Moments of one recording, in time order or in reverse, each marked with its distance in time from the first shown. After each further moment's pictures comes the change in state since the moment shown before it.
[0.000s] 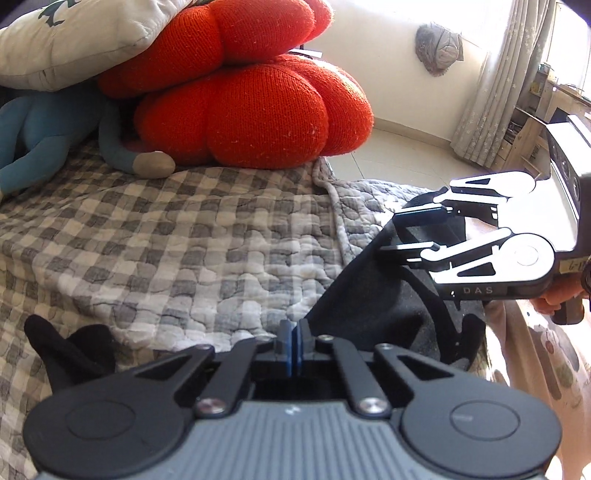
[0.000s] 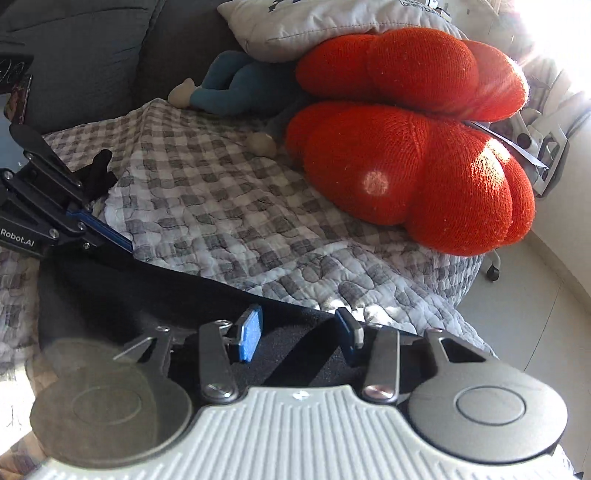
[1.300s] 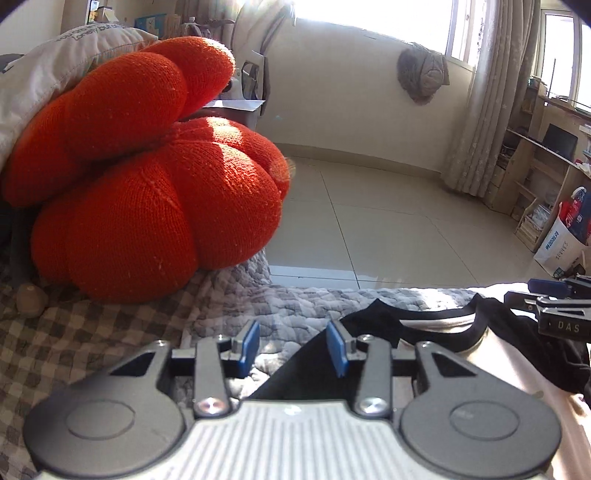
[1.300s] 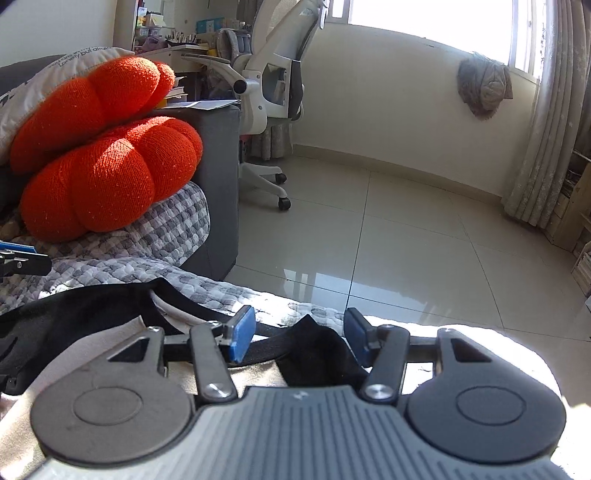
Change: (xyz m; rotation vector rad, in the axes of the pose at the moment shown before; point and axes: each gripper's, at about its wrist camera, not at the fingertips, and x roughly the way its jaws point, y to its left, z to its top) left arm 0.051 -0.117 0.100 0.027 -0.116 0.017; right arm -0.144 -0.140 -0.096 0.567 0.011 -0.558
